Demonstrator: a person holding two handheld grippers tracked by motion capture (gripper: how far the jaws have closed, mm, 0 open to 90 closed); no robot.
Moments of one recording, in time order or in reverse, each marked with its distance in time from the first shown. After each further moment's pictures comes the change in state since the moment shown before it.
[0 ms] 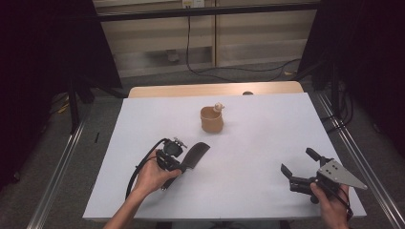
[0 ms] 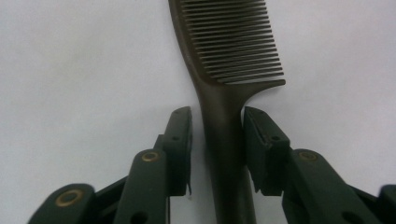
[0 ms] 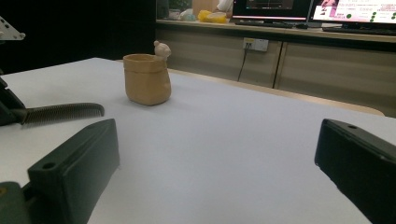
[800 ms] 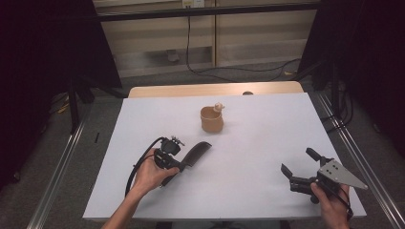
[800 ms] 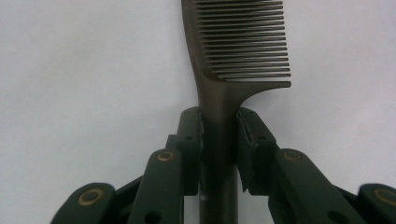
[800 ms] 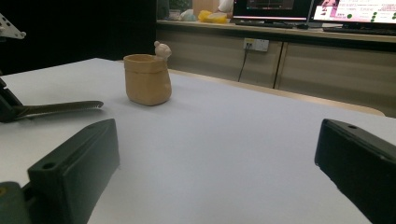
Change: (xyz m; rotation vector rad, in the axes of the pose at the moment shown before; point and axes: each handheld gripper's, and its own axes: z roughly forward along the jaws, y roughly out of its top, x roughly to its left) left arm 0.010 -0.003 -0.005 -0.038 -0.042 -0.061; right arm -0.001 0.000 0.000 -0.001 0.003 -0.002
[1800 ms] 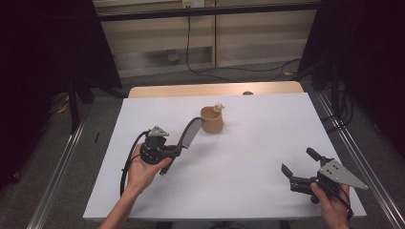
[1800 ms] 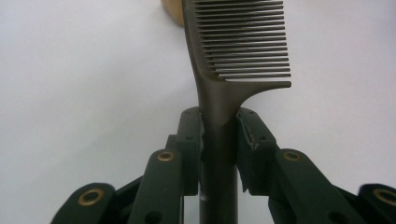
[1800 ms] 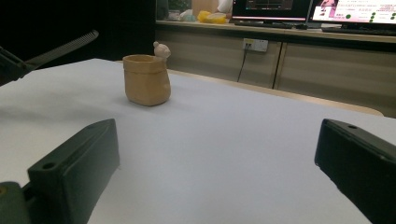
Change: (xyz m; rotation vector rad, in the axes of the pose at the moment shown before) left arm 0.016 -0.012 -0.036 -0.405 -0.020 -0.018; right arm 0.000 0.000 0.000 -0.002 0.000 -0.001
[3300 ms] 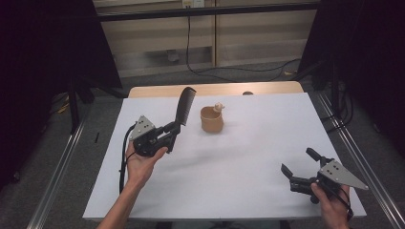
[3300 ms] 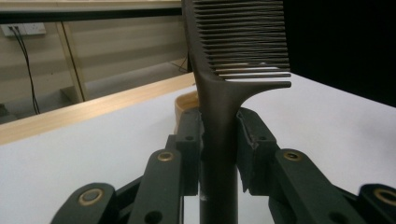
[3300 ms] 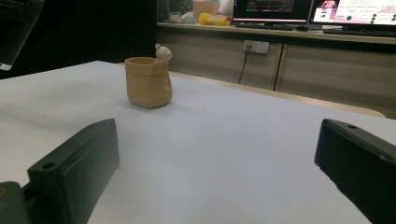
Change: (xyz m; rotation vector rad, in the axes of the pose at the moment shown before) left arm 0.004 0.014 -0.019 -0.512 0.009 0.071; right arm 0.001 0.000 0.000 -0.011 0.000 0.007
